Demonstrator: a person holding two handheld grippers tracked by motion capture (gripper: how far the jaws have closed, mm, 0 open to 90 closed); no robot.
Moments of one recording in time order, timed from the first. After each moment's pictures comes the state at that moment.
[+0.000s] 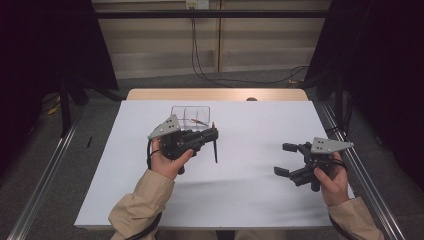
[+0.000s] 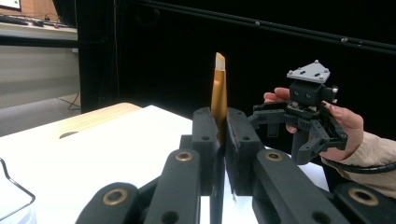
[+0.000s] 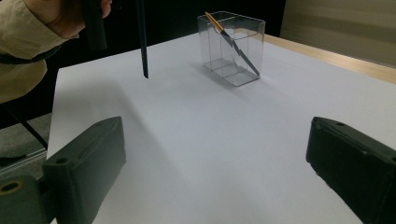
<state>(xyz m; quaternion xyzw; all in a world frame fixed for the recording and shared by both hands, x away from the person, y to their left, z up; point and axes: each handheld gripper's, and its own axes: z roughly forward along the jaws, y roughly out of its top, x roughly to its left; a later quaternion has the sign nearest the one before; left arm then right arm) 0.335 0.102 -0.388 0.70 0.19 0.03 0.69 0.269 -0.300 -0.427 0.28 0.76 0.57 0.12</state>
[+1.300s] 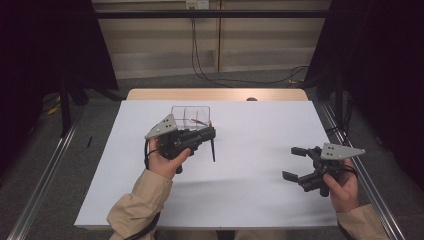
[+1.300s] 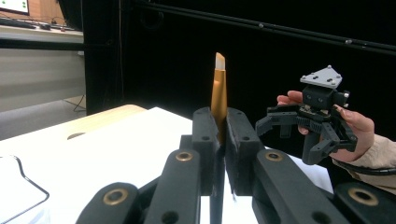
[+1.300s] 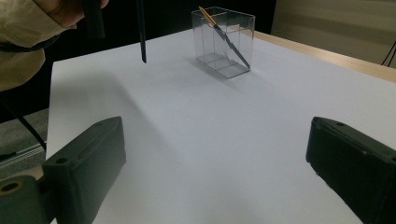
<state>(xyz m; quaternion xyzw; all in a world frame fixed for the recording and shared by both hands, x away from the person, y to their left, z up) 0.336 0.109 -0.387 0.70 0.20 0.04 0.69 0.252 -0.317 -0.429 0.29 0.76 0.56 0.13</state>
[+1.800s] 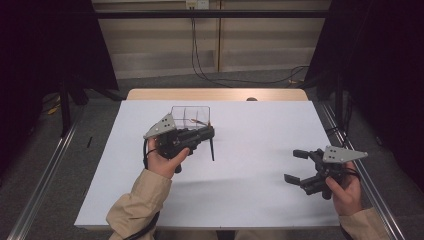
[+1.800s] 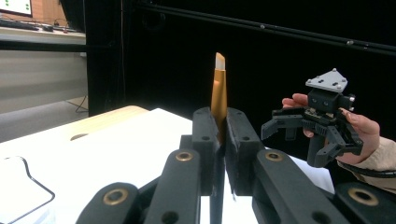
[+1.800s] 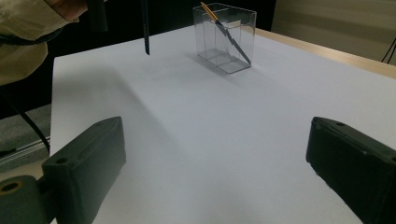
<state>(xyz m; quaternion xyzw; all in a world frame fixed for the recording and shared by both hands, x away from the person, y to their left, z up) 0.336 0.111 -0.386 0.70 0.20 0.04 0.69 0.245 -0.321 -0.430 0.29 0.77 0.56 0.13</state>
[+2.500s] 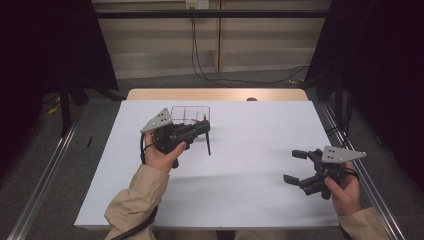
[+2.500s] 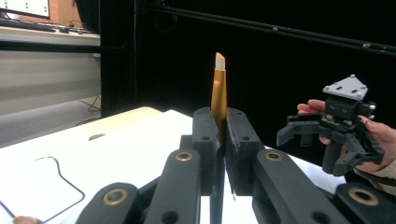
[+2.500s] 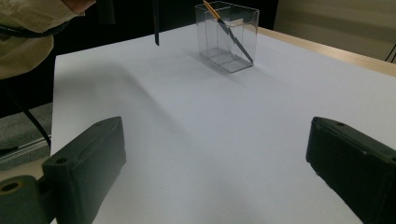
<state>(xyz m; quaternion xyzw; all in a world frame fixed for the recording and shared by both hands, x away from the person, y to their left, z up) 0.350 0.119 -0.382 0.69 0.22 0.06 0.69 0.246 -0.319 -0.431 0.28 0.77 0.56 0.13</state>
